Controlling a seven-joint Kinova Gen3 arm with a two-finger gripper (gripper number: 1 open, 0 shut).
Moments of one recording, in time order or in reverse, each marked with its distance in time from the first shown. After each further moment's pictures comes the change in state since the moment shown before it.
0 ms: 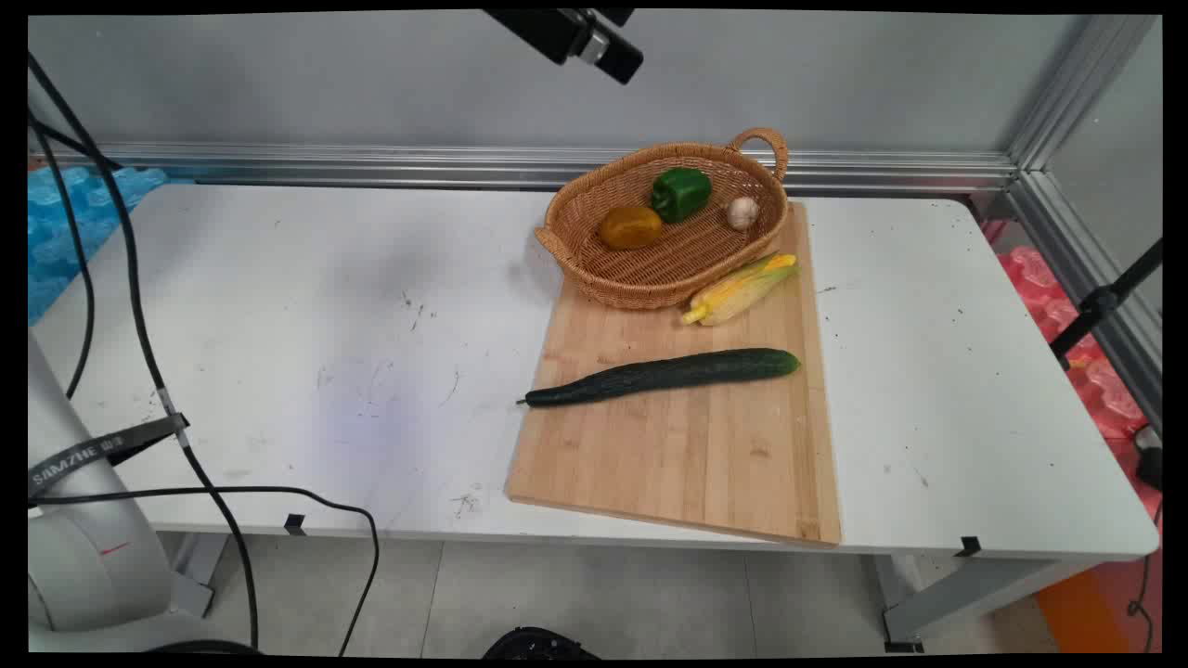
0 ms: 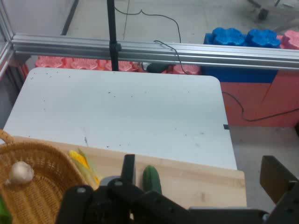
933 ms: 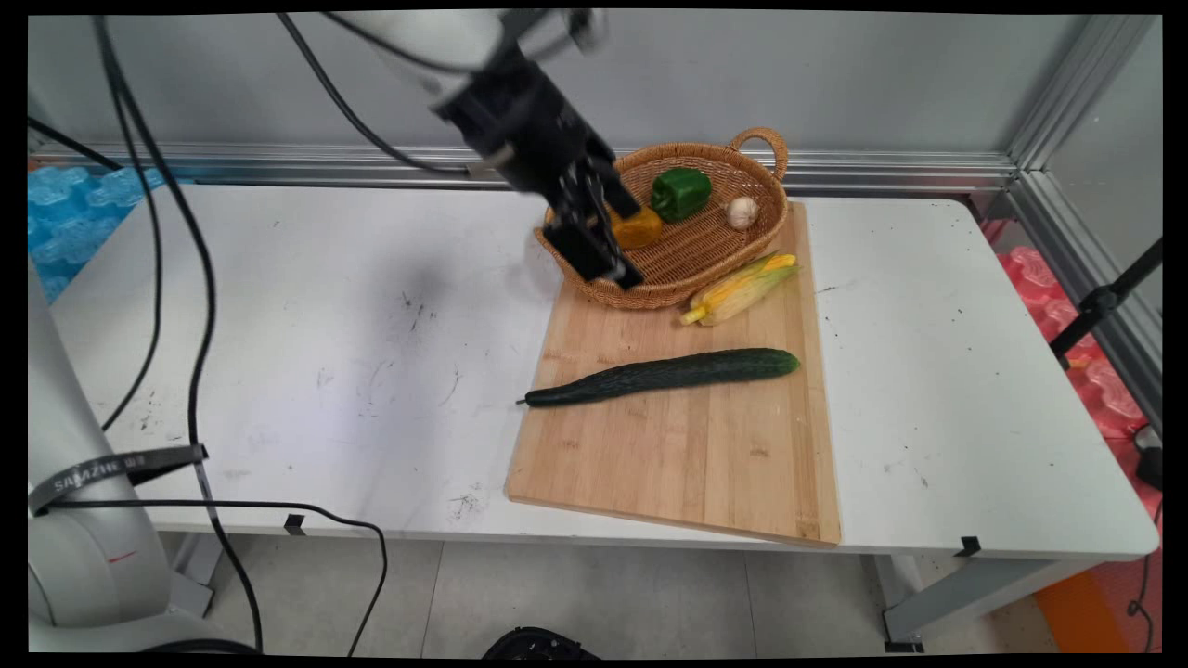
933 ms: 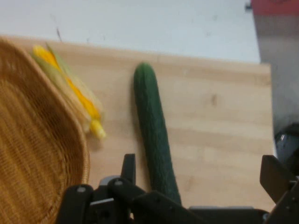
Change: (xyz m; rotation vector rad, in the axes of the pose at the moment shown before) arm -0.049 0.021 0.120 0.009 -0.336 0.038
